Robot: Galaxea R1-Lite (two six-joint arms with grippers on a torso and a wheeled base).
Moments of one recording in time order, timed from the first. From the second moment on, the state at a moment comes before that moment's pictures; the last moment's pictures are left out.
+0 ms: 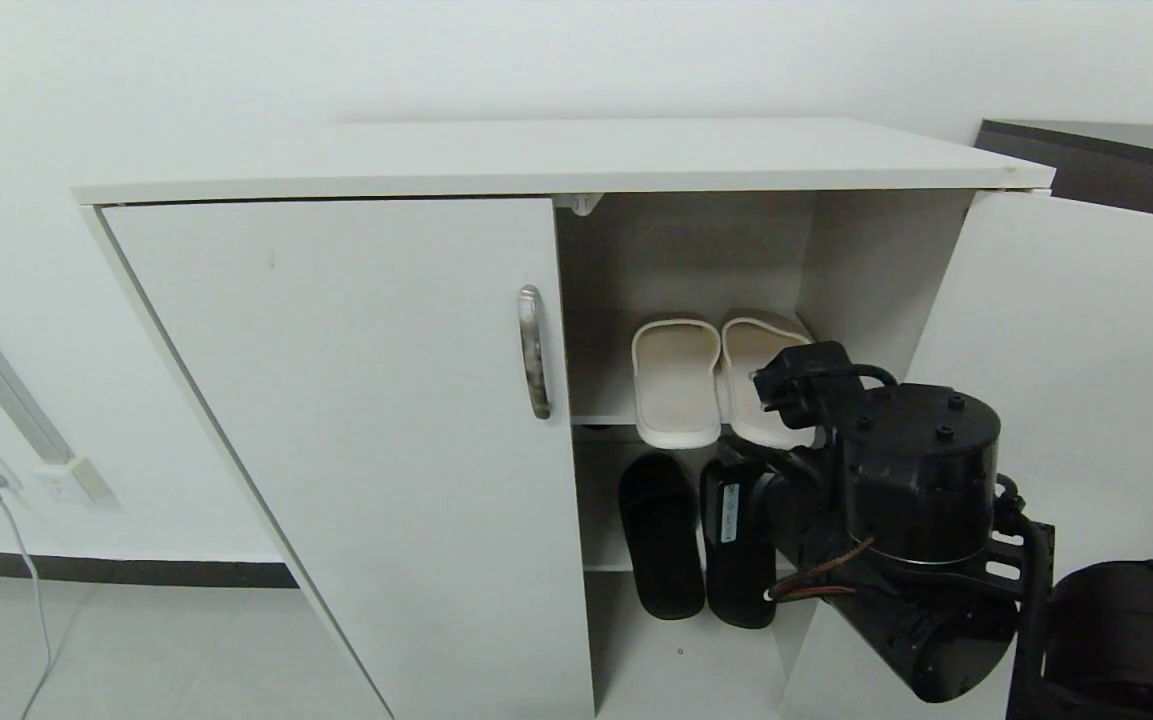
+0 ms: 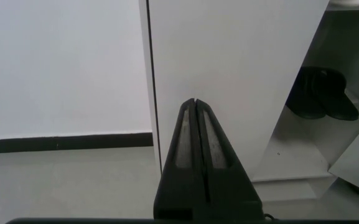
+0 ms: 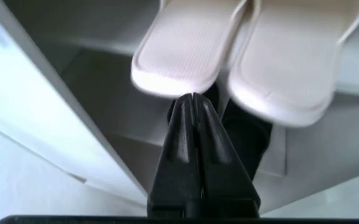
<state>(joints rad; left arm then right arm) 0.00 0.00 0.00 0.00 -0.03 0.00 0.91 1.76 -0.81 -0.76 -0.59 0.18</state>
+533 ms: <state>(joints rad) 0.00 0.00 0.00 0.00 -0.03 0.00 0.92 1.79 -0.77 -0.84 -0.60 0.17</state>
